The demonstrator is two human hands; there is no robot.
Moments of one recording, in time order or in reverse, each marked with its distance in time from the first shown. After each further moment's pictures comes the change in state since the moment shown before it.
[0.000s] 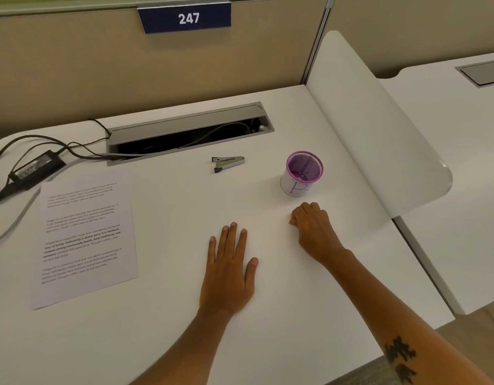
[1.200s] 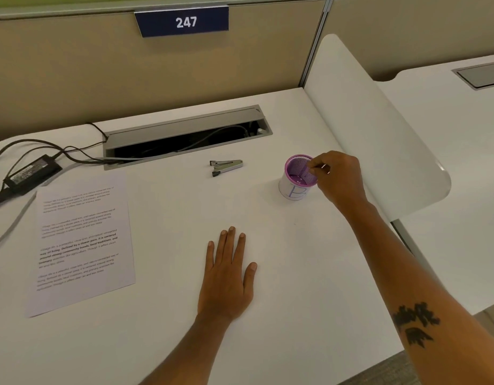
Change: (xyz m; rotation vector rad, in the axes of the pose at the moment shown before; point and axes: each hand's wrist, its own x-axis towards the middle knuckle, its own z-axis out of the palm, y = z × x) left_hand -0.001 0.002 -0.004 -0.008 -0.003 0.011; right_hand 0.076 0.012 -0.105 0.284 0.361 0.168
